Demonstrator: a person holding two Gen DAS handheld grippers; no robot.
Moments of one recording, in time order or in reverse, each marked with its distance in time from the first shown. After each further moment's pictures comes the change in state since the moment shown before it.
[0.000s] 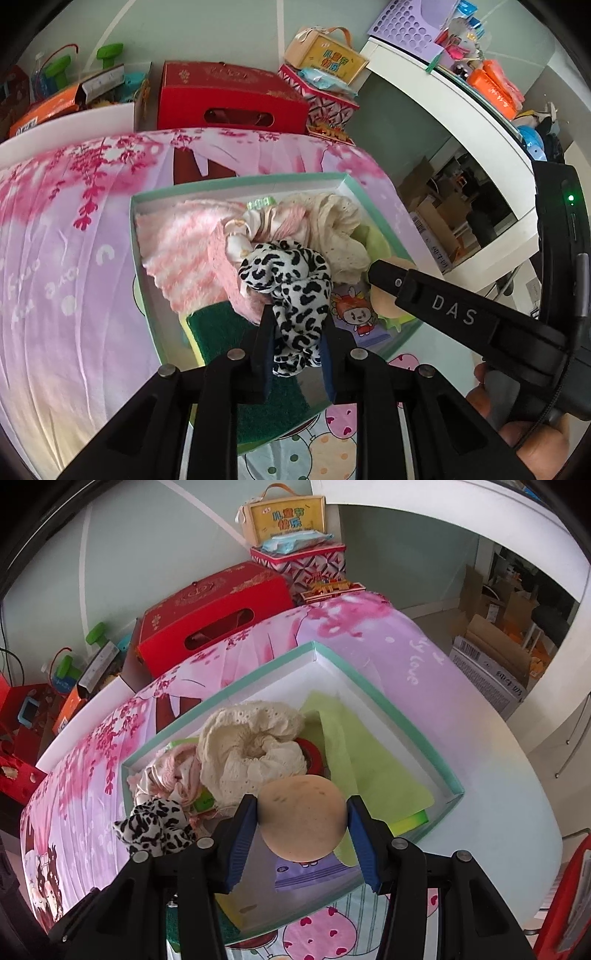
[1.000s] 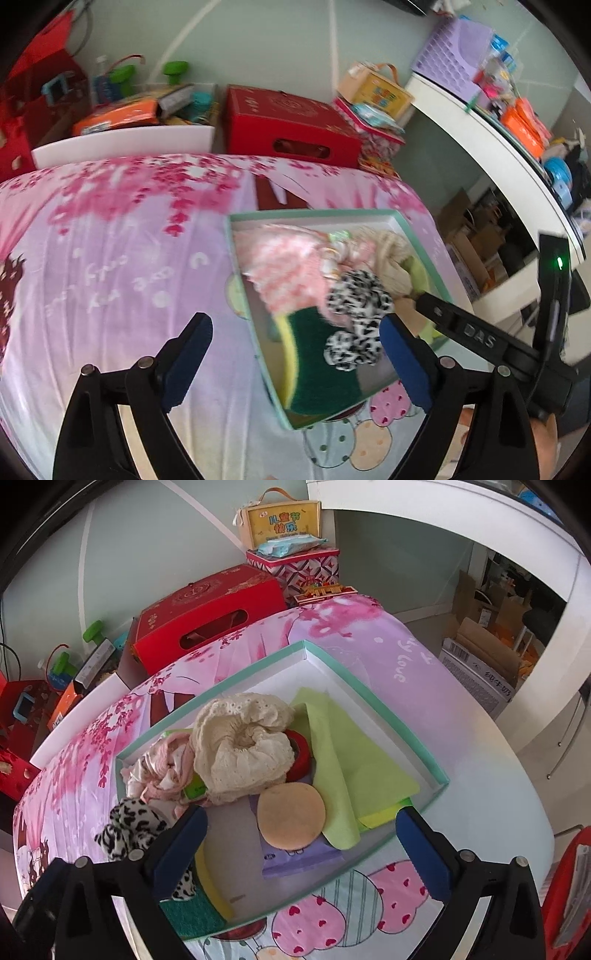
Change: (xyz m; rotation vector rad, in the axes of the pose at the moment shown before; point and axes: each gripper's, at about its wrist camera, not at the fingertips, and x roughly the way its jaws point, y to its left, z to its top) left arm -0.058 0.037 -0.005 -0.091 -0.099 0.157; right arm -0.013 -0.003 -0.012 -0.009 -0.026 -0.036
